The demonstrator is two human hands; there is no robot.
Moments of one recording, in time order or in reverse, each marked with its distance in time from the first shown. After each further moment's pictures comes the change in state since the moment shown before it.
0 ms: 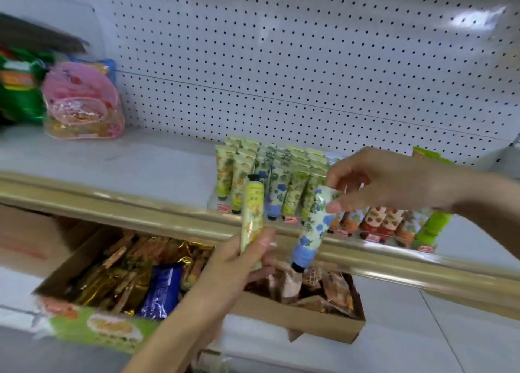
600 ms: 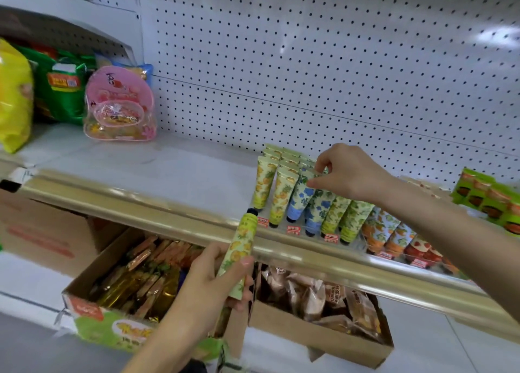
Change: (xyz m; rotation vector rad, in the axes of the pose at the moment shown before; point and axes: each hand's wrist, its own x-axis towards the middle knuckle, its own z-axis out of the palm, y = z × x) left_hand -0.005 0.004 -0.078 -0.018 0.141 0.037; right_hand 0.115 -0.023 0.037 -0.391 0.397 0.133
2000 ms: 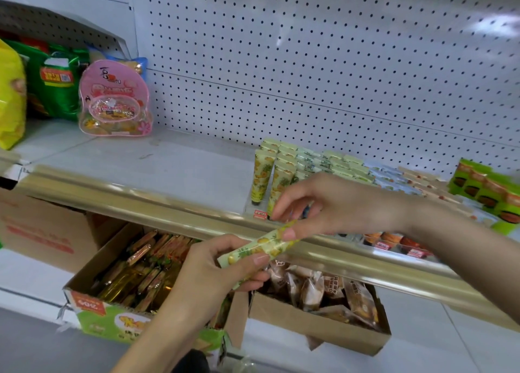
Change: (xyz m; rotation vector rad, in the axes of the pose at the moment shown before) left_hand -0.008 0.019 0.009 0.047 -0.034 0.041; right_hand -0.050 -0.025 -0.003 0.396 -0.460 -0.324
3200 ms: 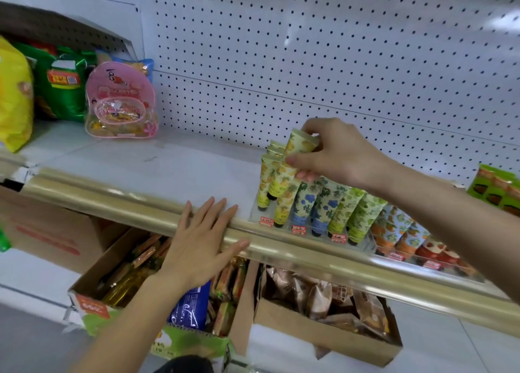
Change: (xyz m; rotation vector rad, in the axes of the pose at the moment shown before) left_hand 0.104 -0.063 -0.066 1.553 0.049 0.426; right_hand 0.044 -0.001 -0.031 0.035 0.476 0.125
